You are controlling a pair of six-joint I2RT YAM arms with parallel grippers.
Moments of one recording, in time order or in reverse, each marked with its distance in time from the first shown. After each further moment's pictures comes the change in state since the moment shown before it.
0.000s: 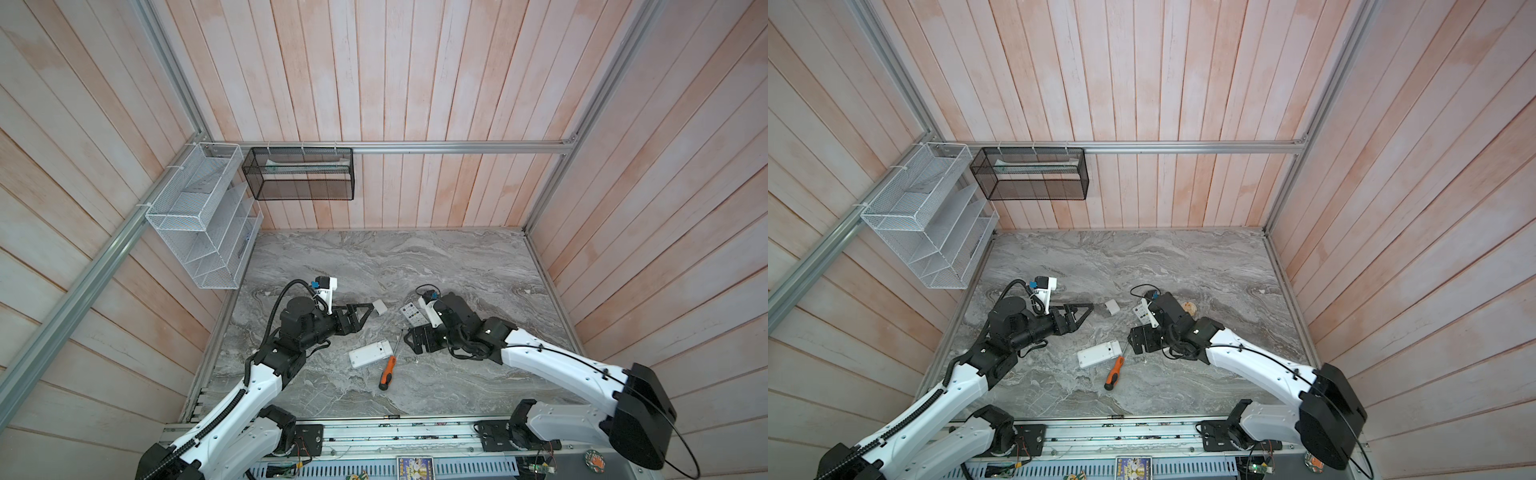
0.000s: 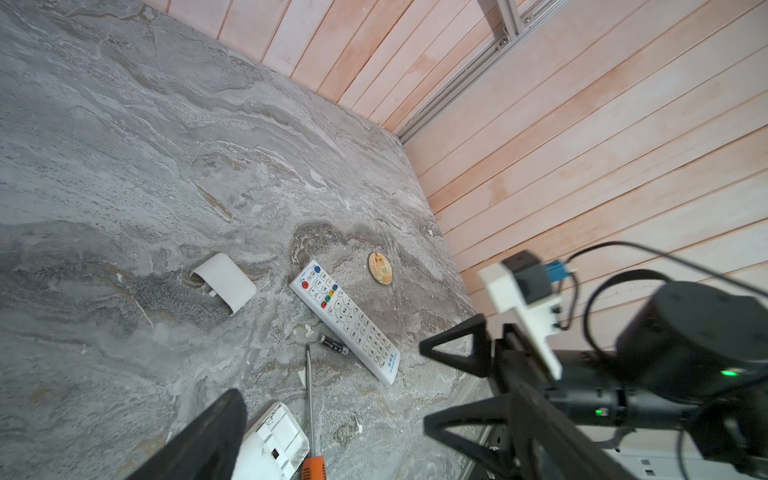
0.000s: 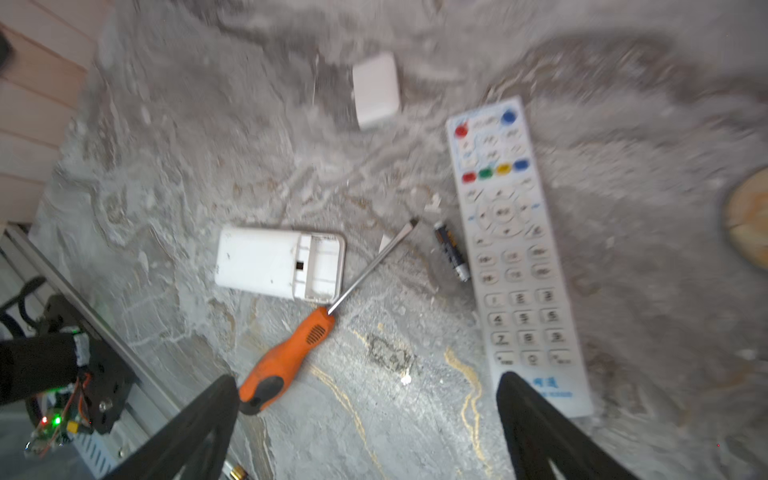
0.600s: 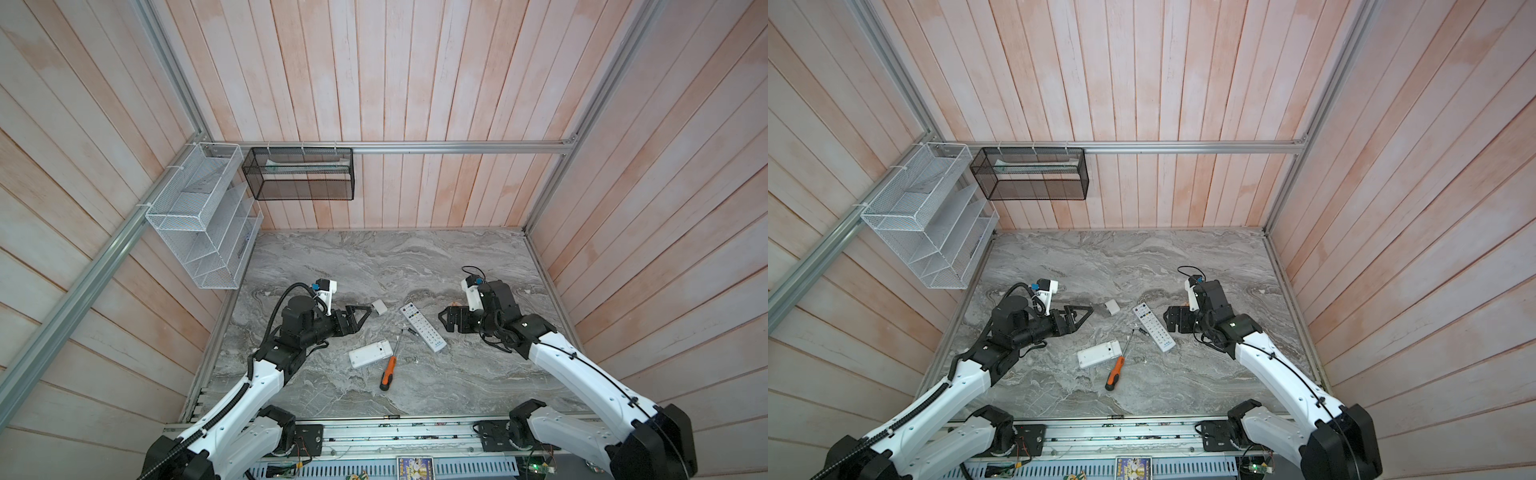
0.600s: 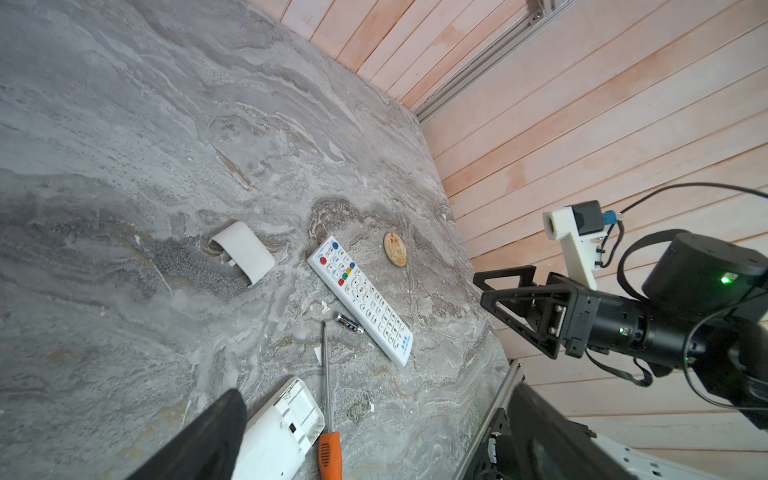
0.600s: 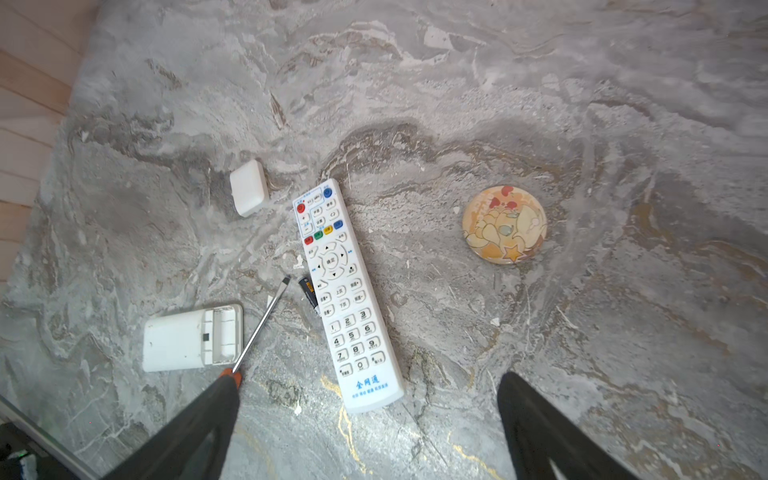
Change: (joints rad) left arm 0.053 0.079 -0.005 -0.036 0.080 -0.012; right arm -0.367 -0.024 -0.028 -0.091 -0.155 -0.162
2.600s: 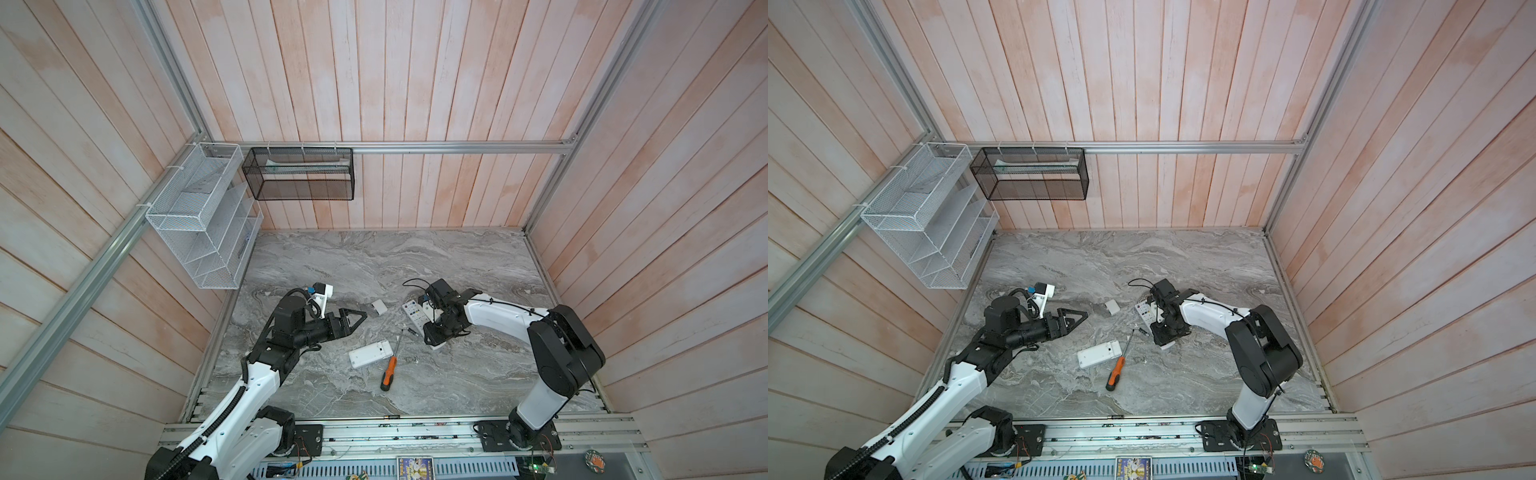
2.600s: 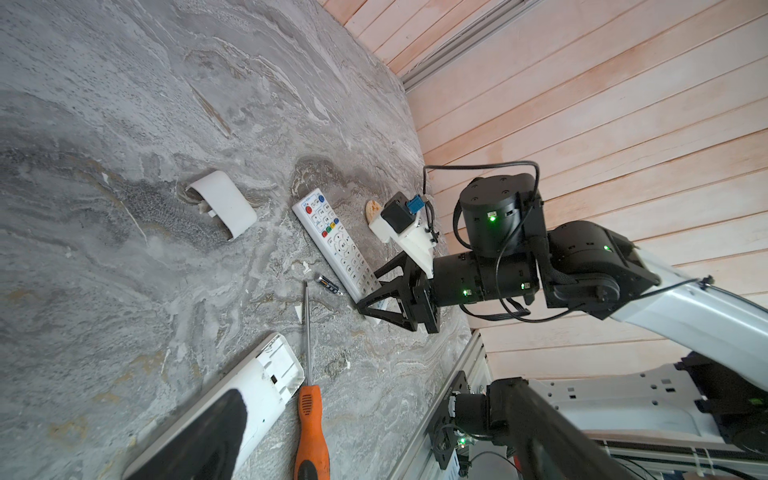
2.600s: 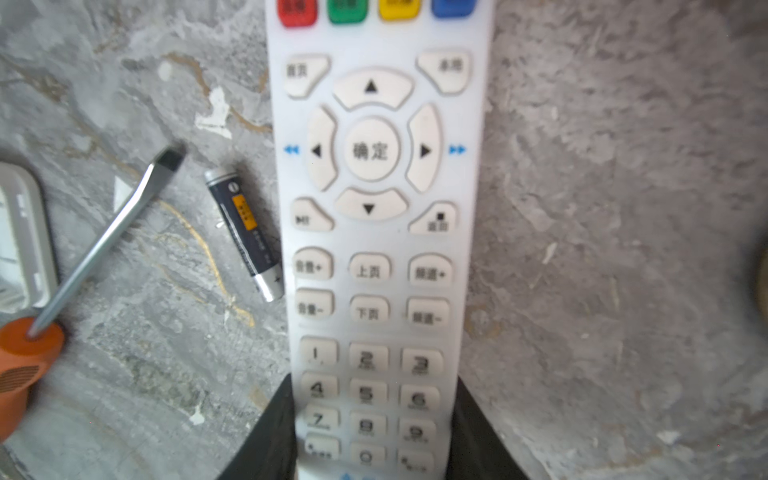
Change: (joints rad) left arm 0.089 -0.064 -0.014 -0.082 0.179 -0.019; right arm 0.145 0.580 0.220 -0.139 0.023 -0.269
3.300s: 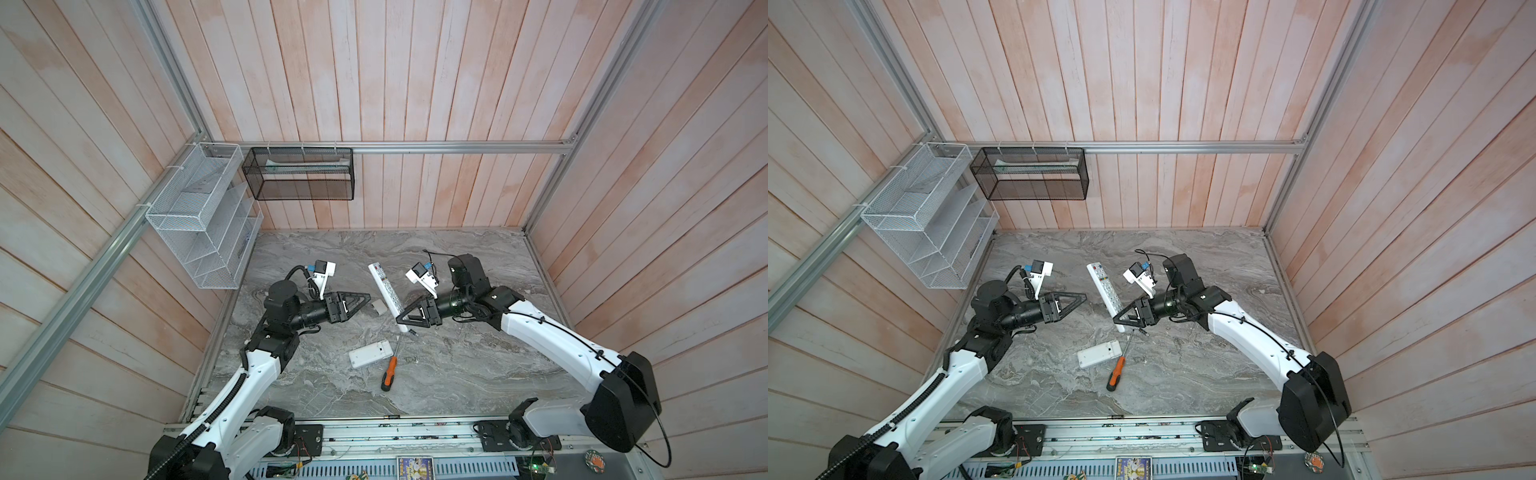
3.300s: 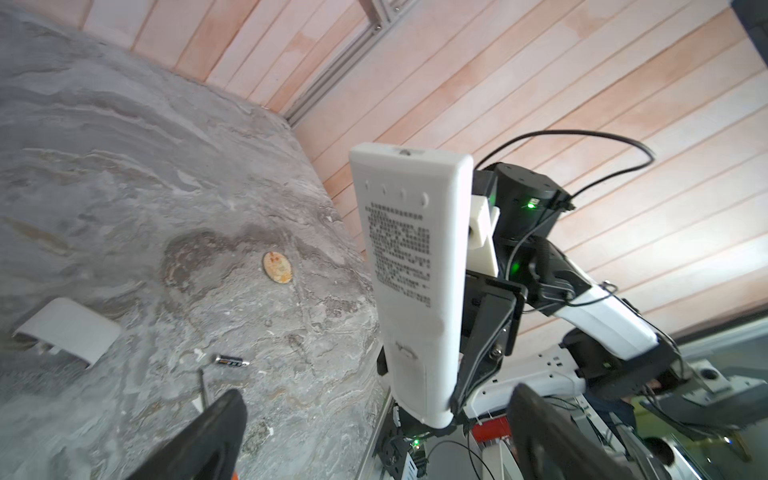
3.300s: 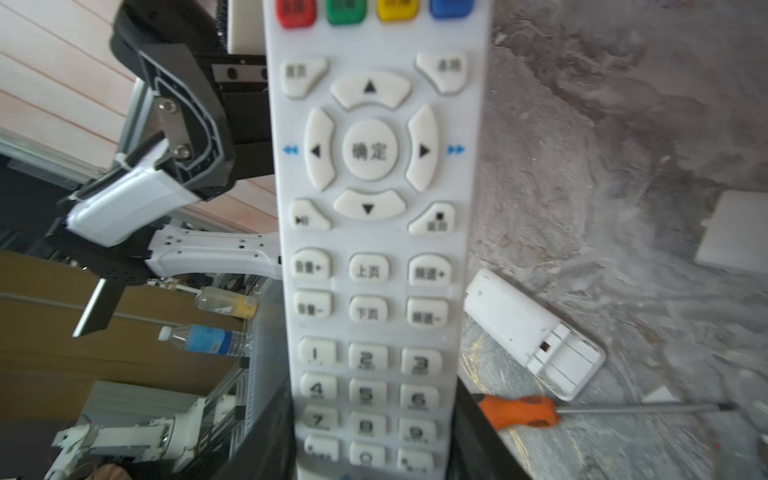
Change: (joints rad) left arm 0.035 0.080 0.108 0.383 0.264 -0.126; right arm 0.002 -0.351 0.042 0.364 -0.939 0.258
